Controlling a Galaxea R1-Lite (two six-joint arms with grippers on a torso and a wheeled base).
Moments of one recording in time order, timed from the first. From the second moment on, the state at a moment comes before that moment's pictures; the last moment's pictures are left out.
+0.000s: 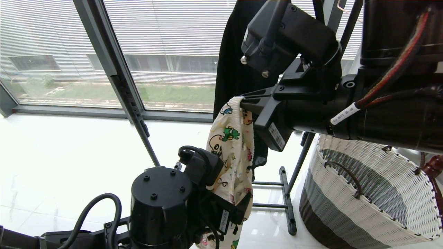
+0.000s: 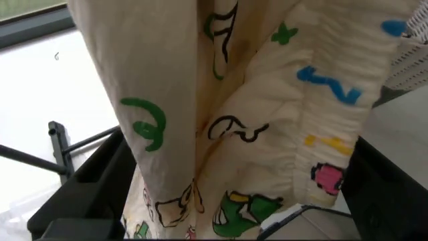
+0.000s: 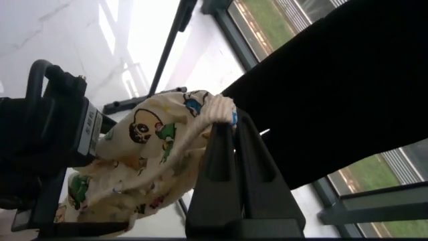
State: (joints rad) left arm -0.91 1.70 -0.56 -0.81 0.34 -0.01; right arm 1.08 1.64 -1.46 0.01 -0.20 -0.49
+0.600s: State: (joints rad) left arm -0.84 1.76 -0.55 -0.80 0.43 -0.01; right arm 1.11 1.66 -1.52 0.03 -0.20 -0.49
